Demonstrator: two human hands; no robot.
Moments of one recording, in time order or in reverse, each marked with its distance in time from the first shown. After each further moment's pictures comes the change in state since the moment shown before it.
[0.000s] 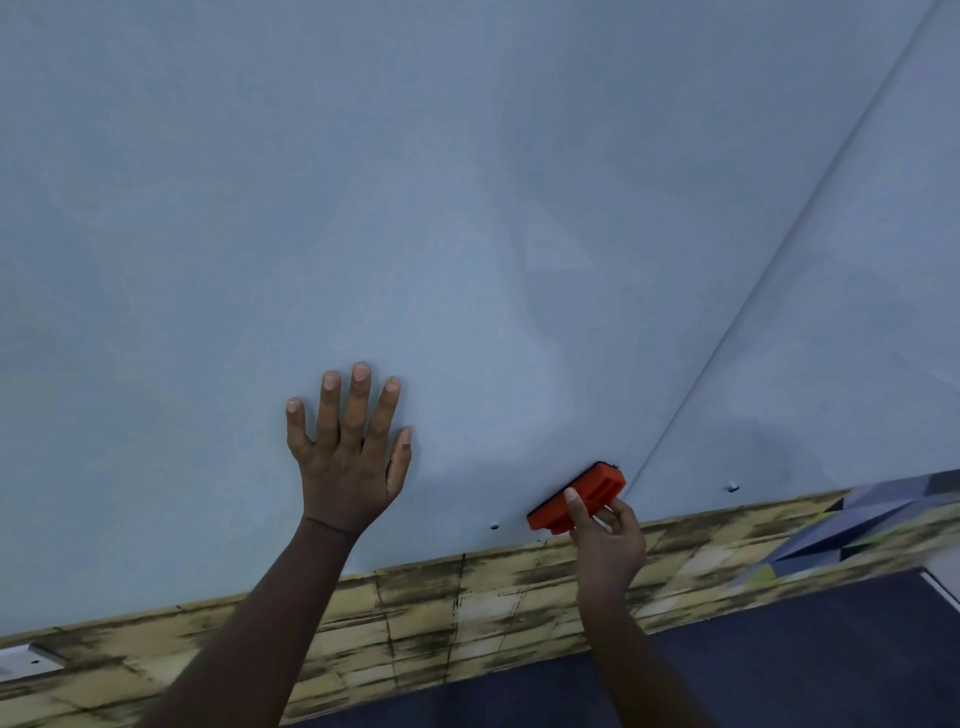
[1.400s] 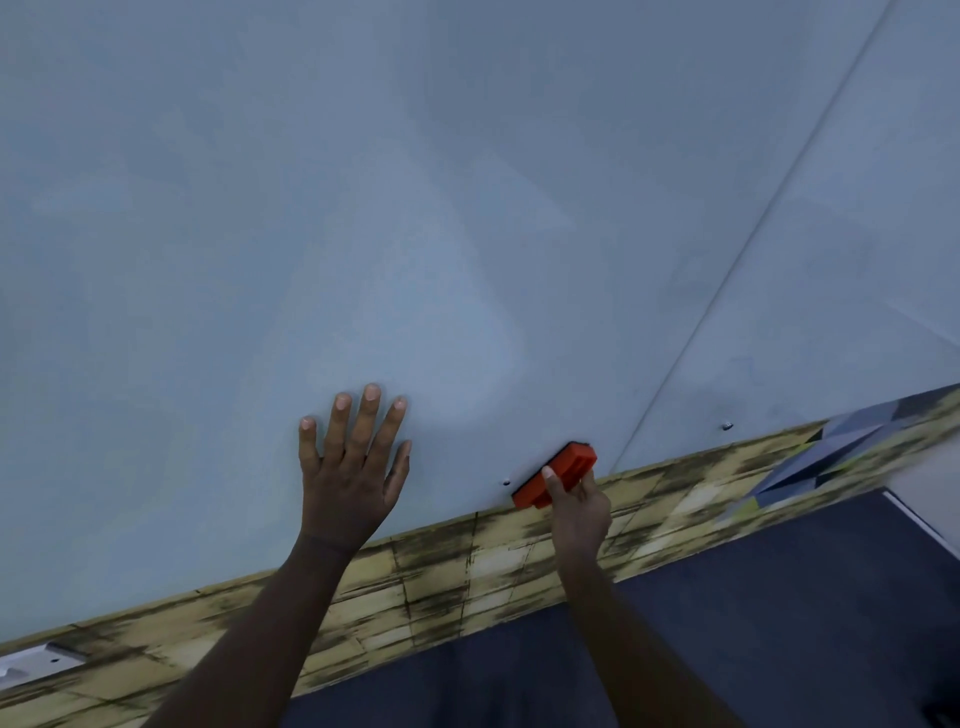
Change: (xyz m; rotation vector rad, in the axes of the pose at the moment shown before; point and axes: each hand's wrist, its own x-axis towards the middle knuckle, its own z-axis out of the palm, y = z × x) left_hand -0.066 -0.019 -0.011 -0.038 -0.168 0.087; right_hand -0.014 0.072 0.018 -0.168 -0.051 -0.083
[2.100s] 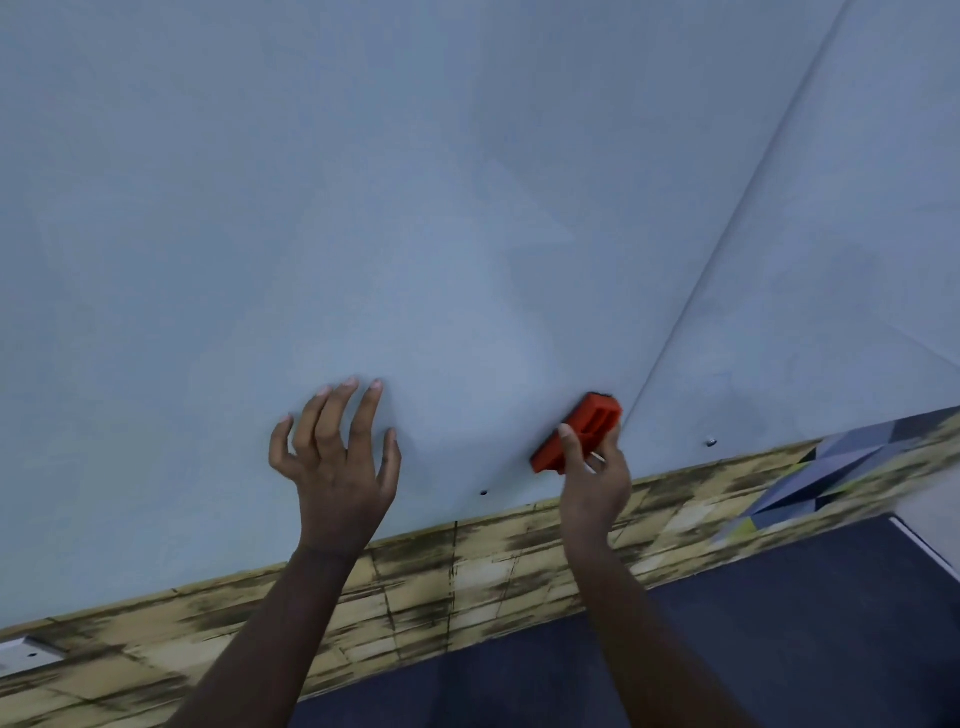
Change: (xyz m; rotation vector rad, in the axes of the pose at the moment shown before) left_hand 0.037 0.042 -0.030 -0.077 0.073 -0.256; right_hand 0.027 -0.075 -0.021 0.035 0.103 -0.170
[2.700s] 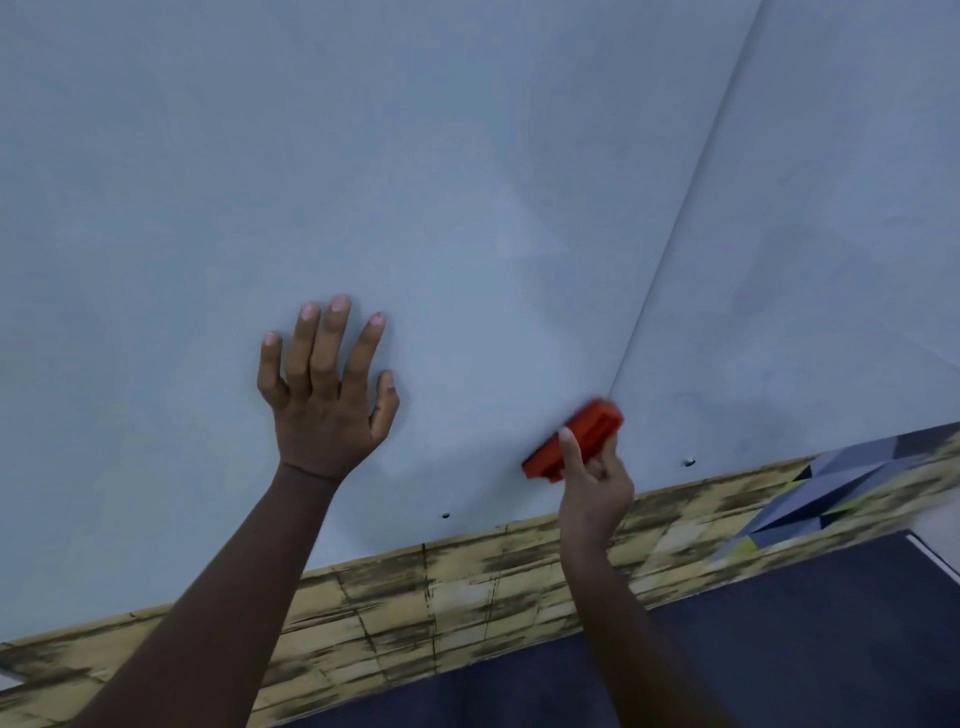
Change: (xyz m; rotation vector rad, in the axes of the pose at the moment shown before) left_hand 0.094 0.033 0.042 0.094 0.223 0.223; right_hand 0.037 -0.029 -0.029 0.223 -0.005 0.028
